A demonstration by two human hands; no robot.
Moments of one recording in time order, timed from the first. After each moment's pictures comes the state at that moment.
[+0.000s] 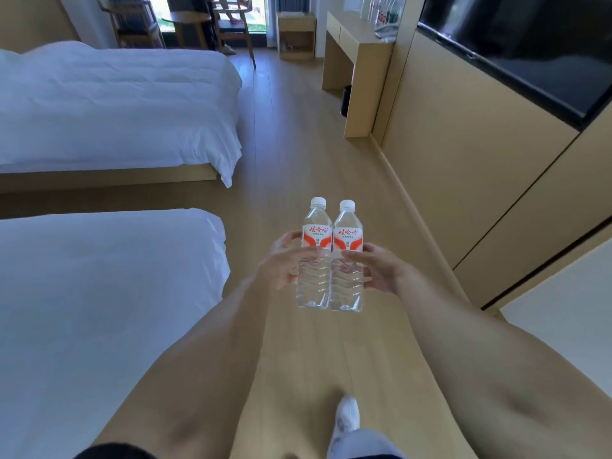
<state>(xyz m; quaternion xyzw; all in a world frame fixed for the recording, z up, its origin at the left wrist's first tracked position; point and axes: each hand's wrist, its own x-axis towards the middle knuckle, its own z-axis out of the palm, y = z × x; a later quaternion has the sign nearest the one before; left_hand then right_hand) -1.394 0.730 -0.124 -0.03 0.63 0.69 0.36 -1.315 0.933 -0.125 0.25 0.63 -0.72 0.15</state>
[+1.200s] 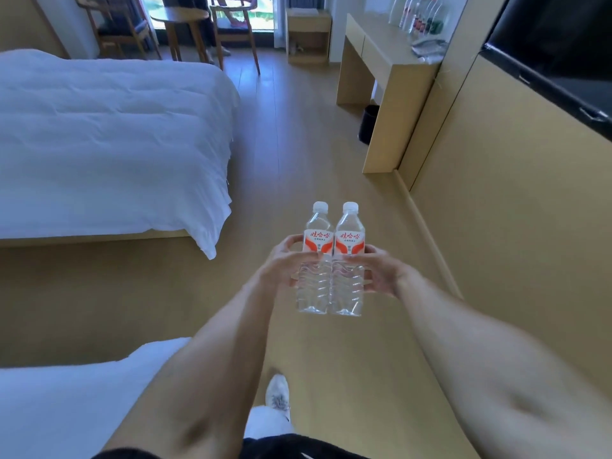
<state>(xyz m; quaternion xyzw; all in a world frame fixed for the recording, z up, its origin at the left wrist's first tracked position) -2.001 0.933 -0.154 -0.05 0.64 0.68 0.36 -1.933 1.137 -0.147 0.28 0.62 -0.71 0.17</state>
